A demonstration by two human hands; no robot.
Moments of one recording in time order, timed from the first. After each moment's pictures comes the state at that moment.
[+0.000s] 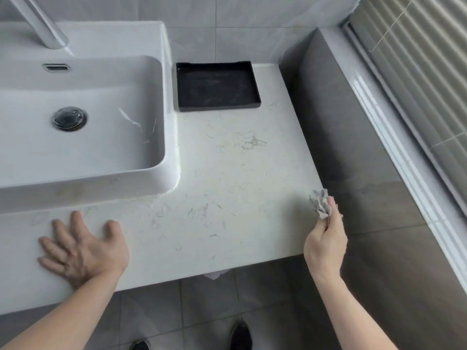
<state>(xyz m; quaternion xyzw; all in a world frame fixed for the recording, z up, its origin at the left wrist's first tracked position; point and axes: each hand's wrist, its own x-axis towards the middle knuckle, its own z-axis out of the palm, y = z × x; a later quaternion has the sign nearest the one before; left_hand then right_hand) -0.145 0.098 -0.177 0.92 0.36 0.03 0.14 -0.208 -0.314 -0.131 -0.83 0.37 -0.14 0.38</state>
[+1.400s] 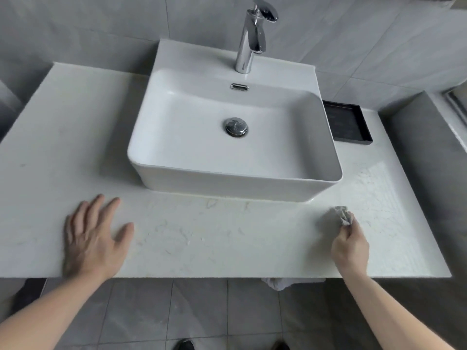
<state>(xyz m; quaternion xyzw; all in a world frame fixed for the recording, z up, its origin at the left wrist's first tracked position) -0.161 0.479 -0.166 0.99 0.13 0.00 0.11 -0.162 -0.045 -0.122 -0.88 0.35 -0.05 0.30</state>
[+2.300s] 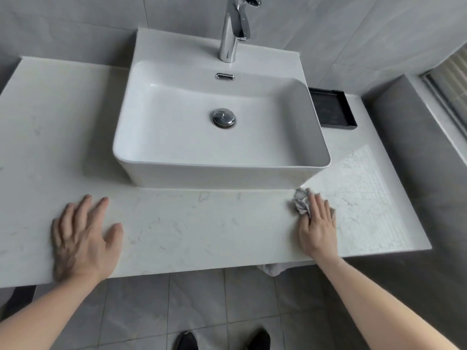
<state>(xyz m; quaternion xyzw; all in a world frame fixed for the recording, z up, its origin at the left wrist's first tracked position) -0.160 0.481 -0.165 0.99 0.12 0.02 0.11 -0.164 -0.025 -0.160 -0.97 0.19 0.02 0.17</state>
